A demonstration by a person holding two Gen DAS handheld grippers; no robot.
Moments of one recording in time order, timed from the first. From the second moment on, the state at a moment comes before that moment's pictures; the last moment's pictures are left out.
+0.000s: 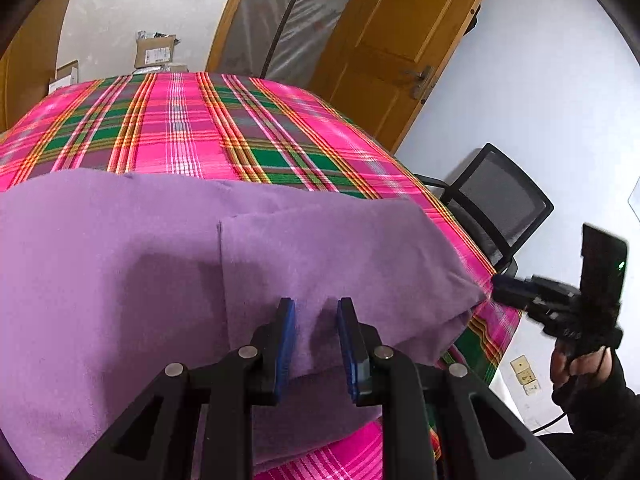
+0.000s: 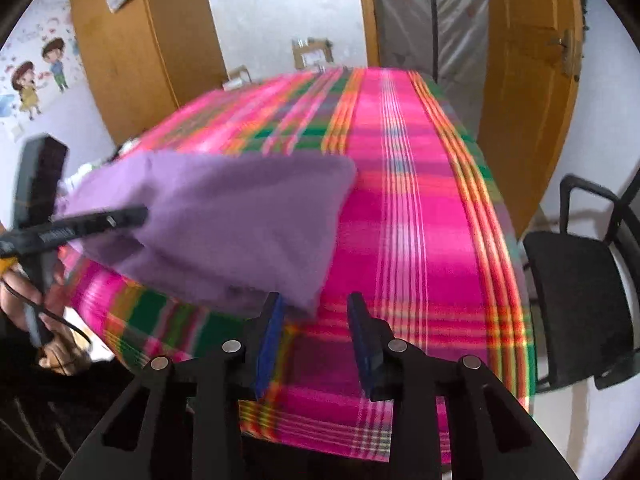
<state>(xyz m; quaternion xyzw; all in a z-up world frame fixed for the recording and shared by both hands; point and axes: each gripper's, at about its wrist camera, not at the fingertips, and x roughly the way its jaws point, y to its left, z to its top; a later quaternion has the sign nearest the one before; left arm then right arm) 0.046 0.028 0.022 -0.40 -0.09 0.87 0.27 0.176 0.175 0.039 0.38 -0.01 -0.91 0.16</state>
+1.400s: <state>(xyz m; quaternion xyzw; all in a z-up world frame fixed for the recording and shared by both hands) -0.024 0.045 0.021 -0.42 -0.08 0.87 0.24 0.039 0.078 0.032 0.41 -0.01 -0.88 0.25</state>
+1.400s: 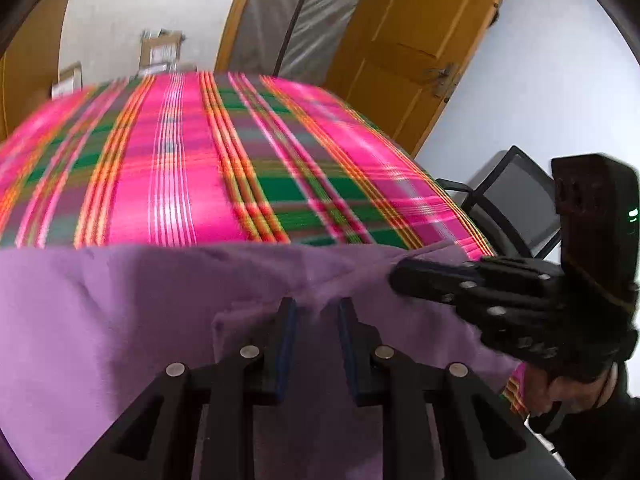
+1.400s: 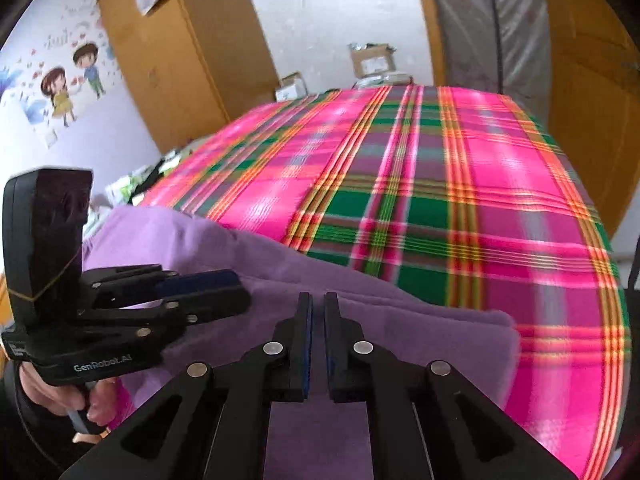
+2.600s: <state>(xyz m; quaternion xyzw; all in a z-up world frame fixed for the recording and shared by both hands) 0.069 0.027 0.022 -0.38 -0.08 0.89 0.25 0.131 0.161 0.016 0.38 -0.03 -0.90 0.20</state>
